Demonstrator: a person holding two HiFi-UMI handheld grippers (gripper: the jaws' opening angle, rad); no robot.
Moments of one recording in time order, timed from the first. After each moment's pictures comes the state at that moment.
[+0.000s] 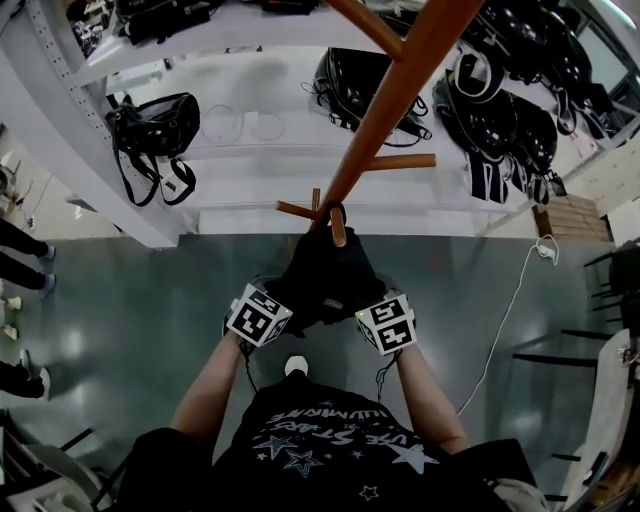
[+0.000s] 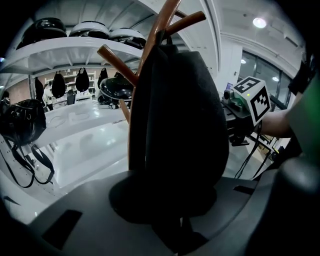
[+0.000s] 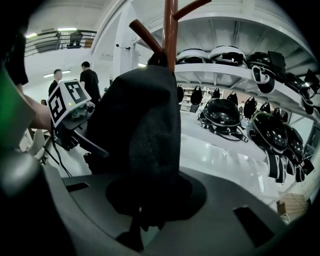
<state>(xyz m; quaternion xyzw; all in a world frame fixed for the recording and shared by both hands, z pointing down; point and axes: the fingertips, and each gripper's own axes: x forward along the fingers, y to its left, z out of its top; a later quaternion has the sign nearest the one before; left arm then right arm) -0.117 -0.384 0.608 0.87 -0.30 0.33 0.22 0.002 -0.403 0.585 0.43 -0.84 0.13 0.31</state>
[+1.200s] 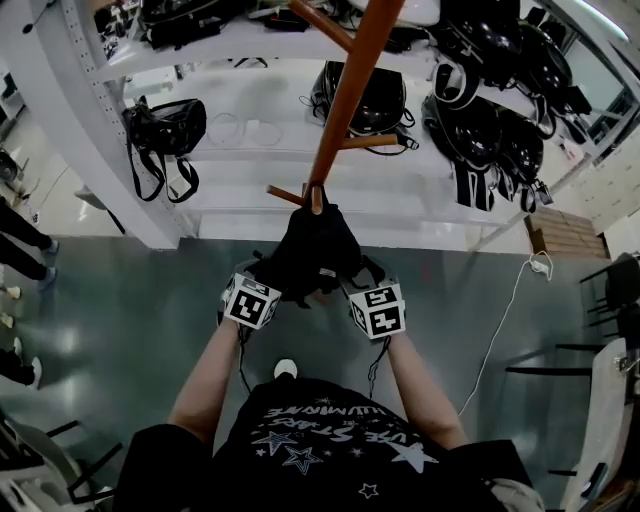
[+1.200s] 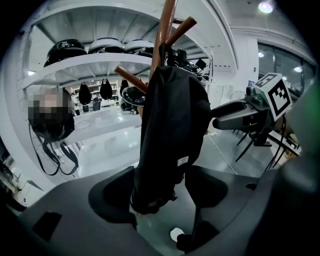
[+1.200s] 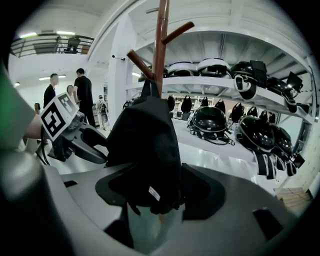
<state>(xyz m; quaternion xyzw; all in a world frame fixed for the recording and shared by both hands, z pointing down) -0.132 -0.373 0.598 0.82 -0.43 0.32 0.20 0.036 -0.387 0.557 0.47 -0.83 0.11 0.26</state>
